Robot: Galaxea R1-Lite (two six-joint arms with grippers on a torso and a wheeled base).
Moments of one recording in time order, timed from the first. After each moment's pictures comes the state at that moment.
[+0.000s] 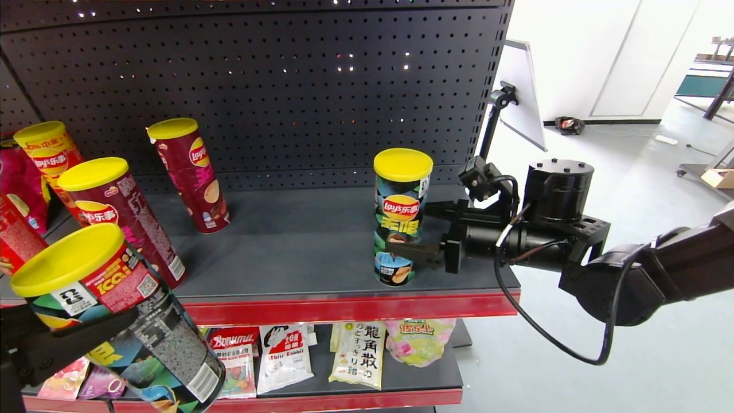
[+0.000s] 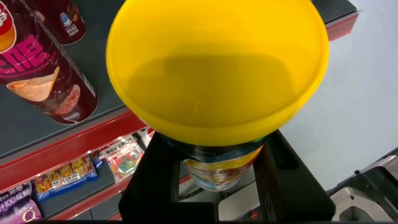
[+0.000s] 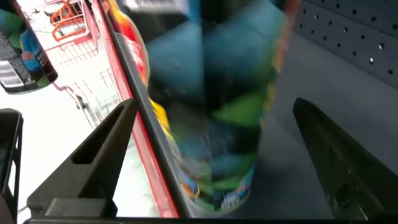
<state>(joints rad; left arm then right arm) -0.20 0.88 -0.62 0.12 -0.29 0.05 0.48 1.92 -0.88 -0.89 0.65 -0.12</state>
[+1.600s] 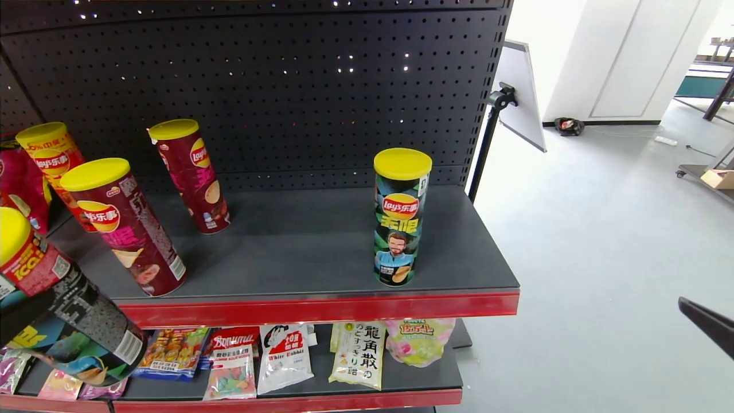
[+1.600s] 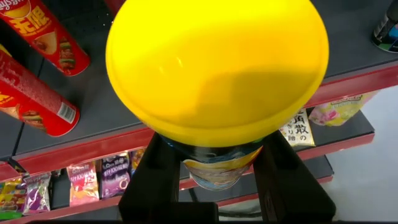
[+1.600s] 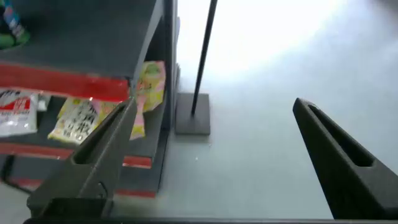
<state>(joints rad) -0.19 0.76 -0.61 0.12 0.09 0.15 0.16 0.76 -0.43 -0.11 -0.13 -0.14</state>
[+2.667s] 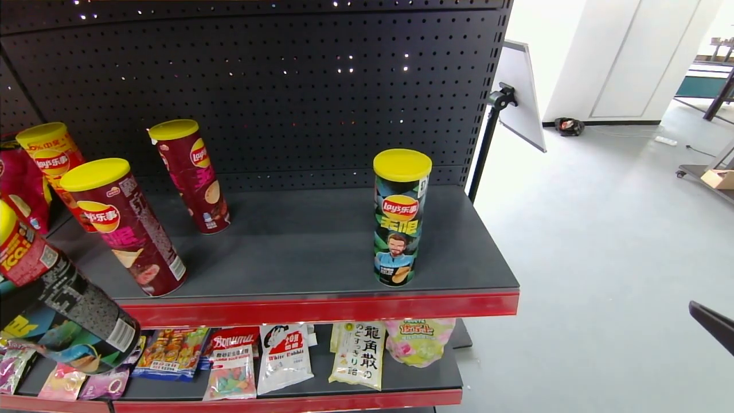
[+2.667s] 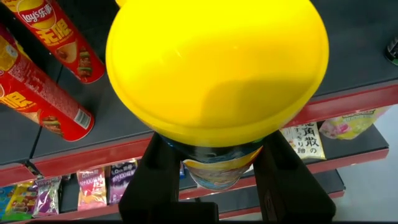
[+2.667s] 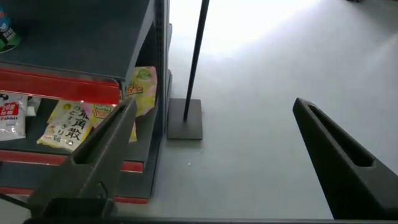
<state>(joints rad) -0.13 0.75 -0.59 0.07 0.07 0.17 0.14 0.74 -0.41 -0.10 -0.13 -0.17</state>
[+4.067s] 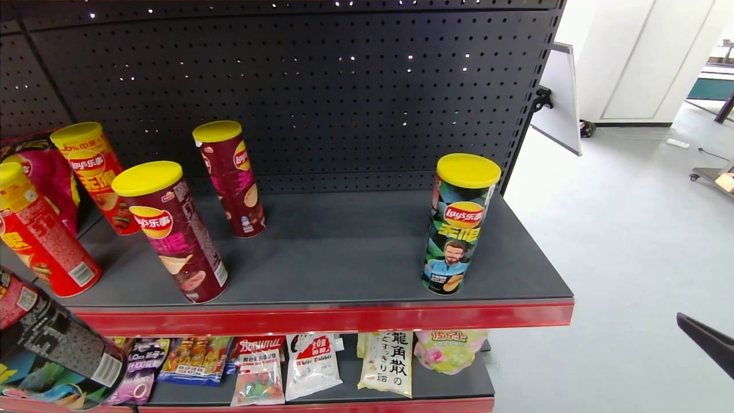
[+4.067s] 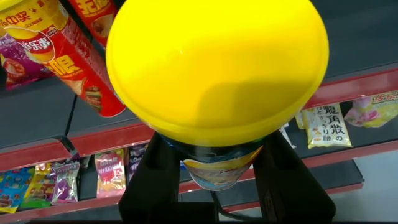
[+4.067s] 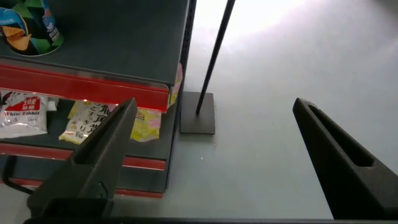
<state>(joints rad) -0.13 0.62 -0.54 0.14 0.08 0.17 0.14 0.75 -0.38 -0.10 -0.13 -0.17</state>
